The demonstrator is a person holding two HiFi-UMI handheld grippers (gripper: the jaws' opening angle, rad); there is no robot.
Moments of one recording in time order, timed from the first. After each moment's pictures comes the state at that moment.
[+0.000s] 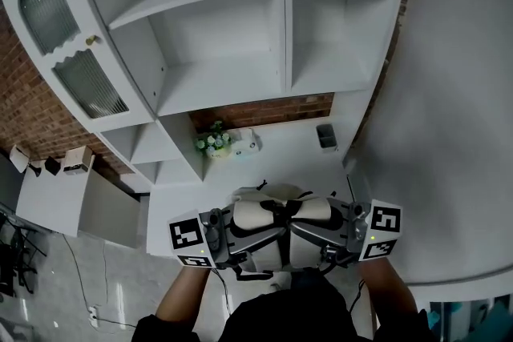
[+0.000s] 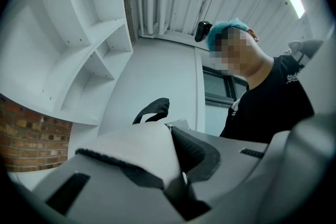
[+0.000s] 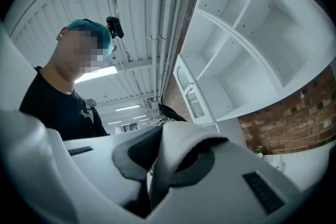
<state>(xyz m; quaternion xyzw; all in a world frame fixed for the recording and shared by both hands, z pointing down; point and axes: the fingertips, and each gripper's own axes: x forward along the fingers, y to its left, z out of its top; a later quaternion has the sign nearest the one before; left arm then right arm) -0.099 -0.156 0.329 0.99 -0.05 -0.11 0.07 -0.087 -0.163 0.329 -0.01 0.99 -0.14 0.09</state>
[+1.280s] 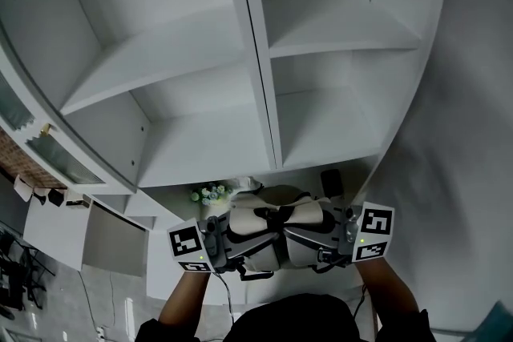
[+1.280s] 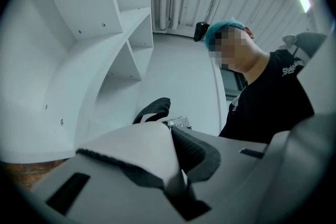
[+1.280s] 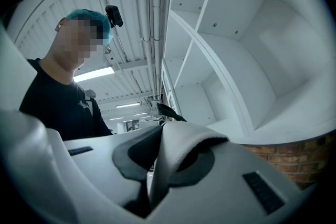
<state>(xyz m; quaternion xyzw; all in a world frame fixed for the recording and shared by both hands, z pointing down) -0.079 -0.370 0.319 0.99 -0.08 -0.09 0.04 -0.069 -0.379 0.319 0.01 0.99 -0.11 0.09</state>
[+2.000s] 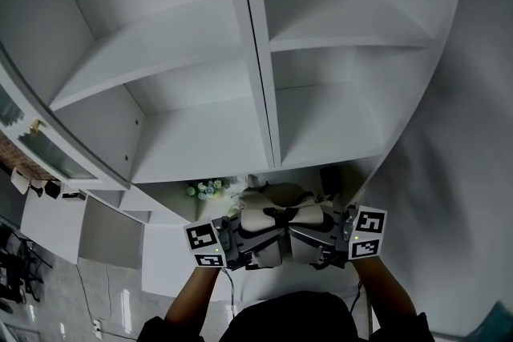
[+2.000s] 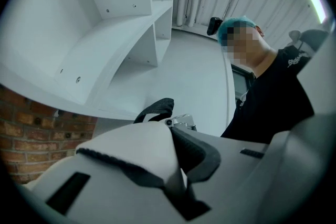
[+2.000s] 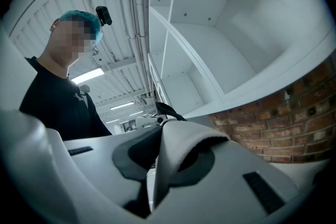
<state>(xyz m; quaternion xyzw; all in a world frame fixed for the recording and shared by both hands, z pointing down) -0.065 -0.402 0.388 0.98 -0.10 -0.08 0.12 -0.057 -0.407 0.391 -0.01 0.98 -0.18 0.06</state>
